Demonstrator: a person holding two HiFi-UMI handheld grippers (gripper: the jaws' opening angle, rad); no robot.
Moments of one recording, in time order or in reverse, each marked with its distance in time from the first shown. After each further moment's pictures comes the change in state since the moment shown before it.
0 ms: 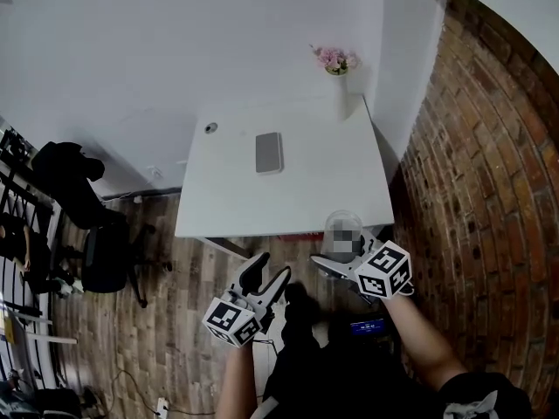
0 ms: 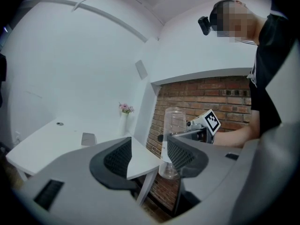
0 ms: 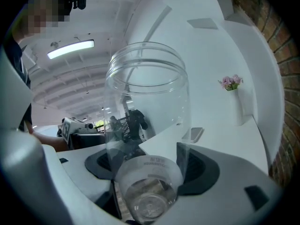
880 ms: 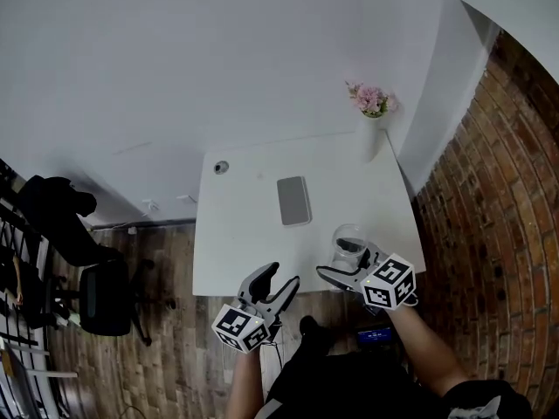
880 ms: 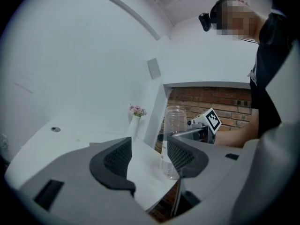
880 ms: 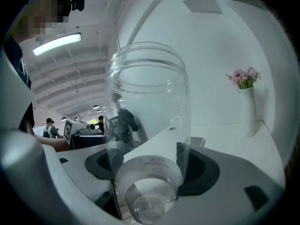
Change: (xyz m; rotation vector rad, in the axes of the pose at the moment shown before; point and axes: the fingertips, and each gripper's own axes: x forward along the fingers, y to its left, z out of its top) left arm 0.061 0.179 0.047 -0.040 0.011 -0.090; right arm 0.153 -0.081 0.066 0.022 0.029 -0.082
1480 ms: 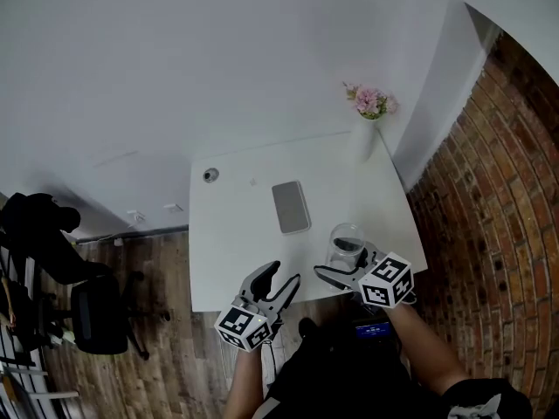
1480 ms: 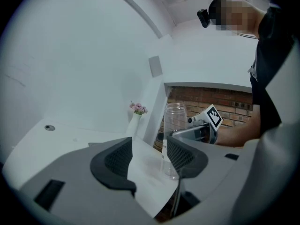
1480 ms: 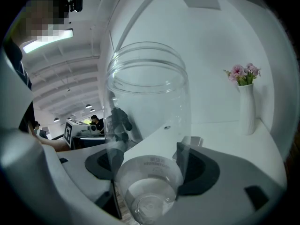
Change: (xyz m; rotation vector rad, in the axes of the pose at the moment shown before) left arm 0.017 0.047 0.001 -0.007 0.021 -0.076; right arm 0.040 -0.015 0.007 0.034 0.024 -0.076
